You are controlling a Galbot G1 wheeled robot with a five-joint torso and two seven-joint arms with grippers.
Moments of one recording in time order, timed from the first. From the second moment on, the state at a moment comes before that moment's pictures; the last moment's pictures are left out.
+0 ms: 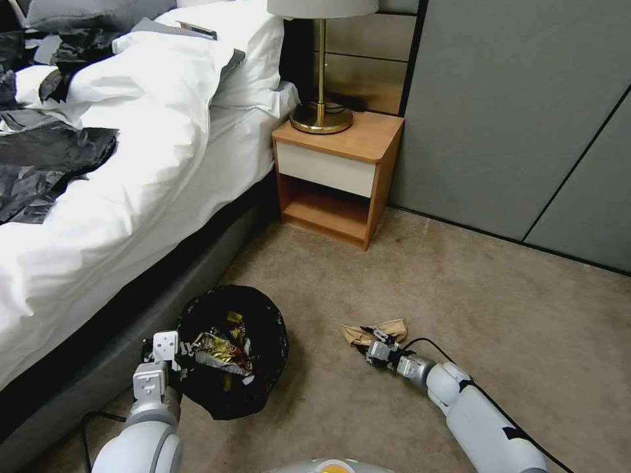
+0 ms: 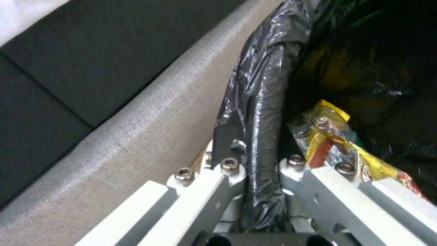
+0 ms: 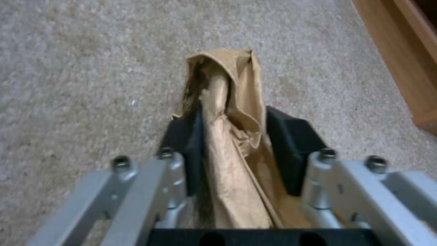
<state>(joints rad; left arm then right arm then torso) 1.70 -1.45 -0.65 -2.17 -0.08 0.48 -0.19 -0.90 1.28 0.12 0.80 -0.51 0.51 -0.28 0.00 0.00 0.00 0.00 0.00</state>
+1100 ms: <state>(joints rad) 1.71 -1.45 -0.65 -2.19 -0.08 0.47 -0.19 -1.02 1.20 0.13 1.29 -0.11 0.39 -0.19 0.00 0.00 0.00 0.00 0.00</state>
